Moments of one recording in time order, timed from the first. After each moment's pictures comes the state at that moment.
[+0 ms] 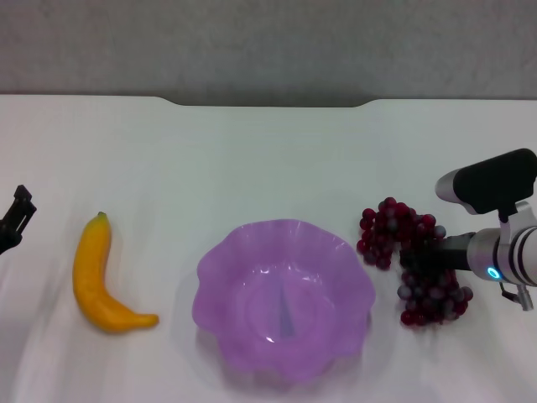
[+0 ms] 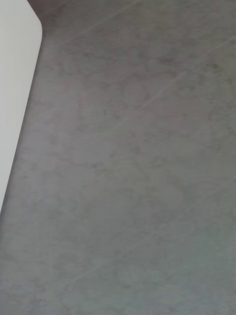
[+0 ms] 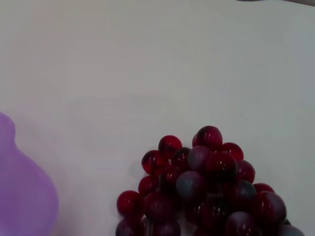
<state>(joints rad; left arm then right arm) -0.34 -2.04 -1.10 -0.23 2.42 1.01 -0.36 0.67 2.01 1.39 0.53 -2.15 0.38 -0.59</state>
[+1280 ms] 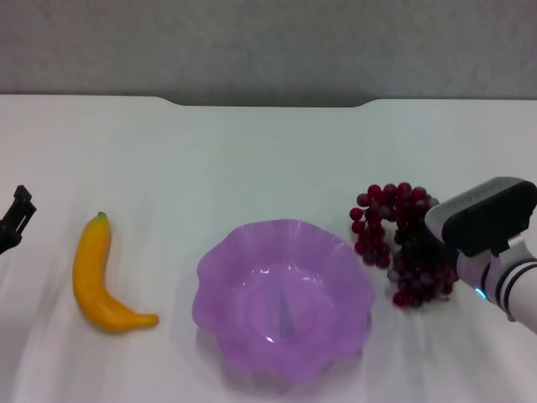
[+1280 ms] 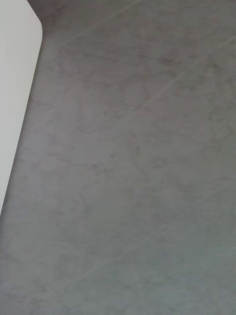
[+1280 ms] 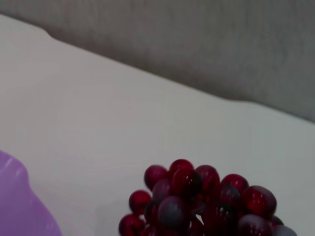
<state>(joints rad) -0.34 -2.04 -1.10 -0.23 2.42 1.01 -0.36 0.57 2.01 0.89 0.57 -1.93 -0.21 -0.59</state>
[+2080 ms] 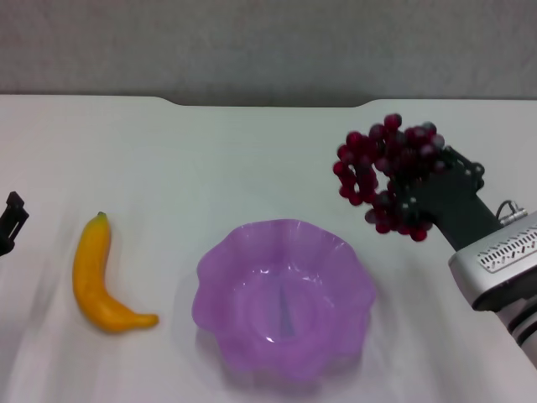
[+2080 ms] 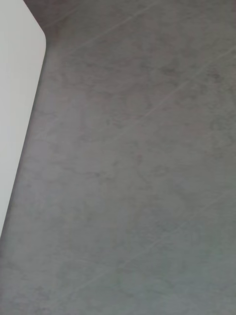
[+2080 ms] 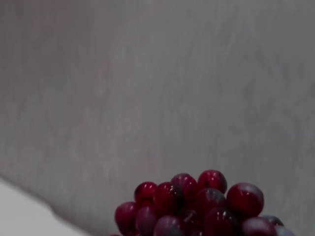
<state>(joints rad) -0.33 -2.04 -1.10 -0.23 2.42 1.01 -0.36 0.44 1.98 0.54 0.66 -1.98 -0.94 -0.51</state>
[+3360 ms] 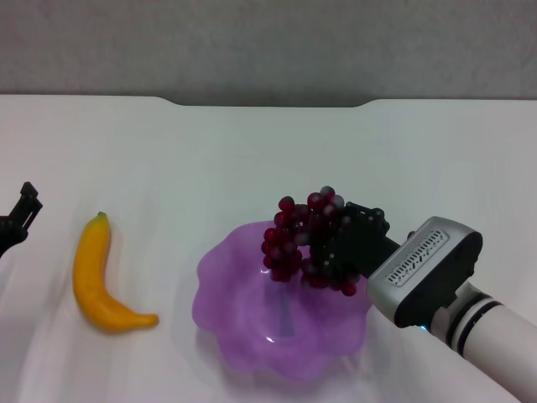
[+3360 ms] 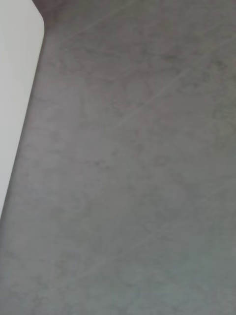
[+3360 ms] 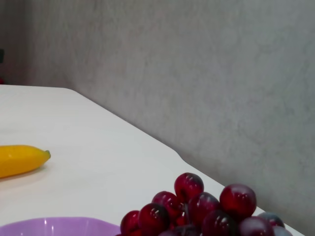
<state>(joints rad) -0.36 -2.04 -1.10 -0.23 2.42 0.99 -0.36 0.56 2.01 0.49 0.64 -2.14 -0.60 -0.38</state>
